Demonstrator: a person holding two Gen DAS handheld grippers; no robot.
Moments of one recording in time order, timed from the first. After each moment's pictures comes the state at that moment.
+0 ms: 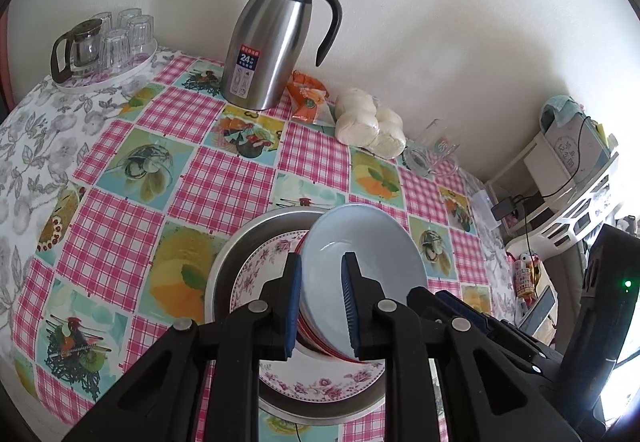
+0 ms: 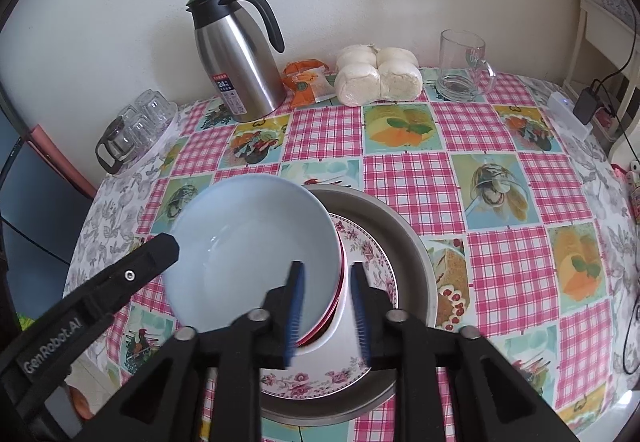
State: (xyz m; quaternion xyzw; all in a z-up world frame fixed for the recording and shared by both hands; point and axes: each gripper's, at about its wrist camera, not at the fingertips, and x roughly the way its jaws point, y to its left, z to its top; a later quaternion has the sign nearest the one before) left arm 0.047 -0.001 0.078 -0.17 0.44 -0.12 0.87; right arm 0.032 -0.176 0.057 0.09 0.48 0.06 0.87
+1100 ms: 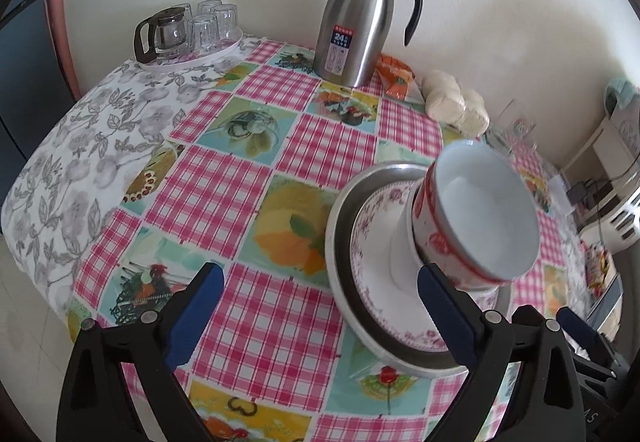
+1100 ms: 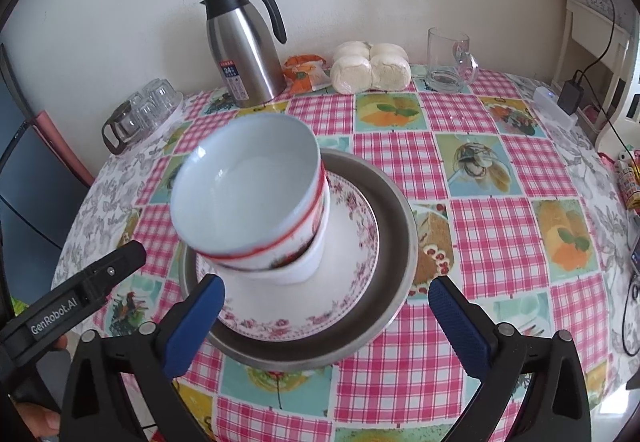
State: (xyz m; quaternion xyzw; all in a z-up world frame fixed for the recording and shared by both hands) left arm -0.005 0.032 0.043 -0.11 0.47 0.02 0.88; right arm -0.028 -0.185 0.036 0.07 0.46 0.06 0.88
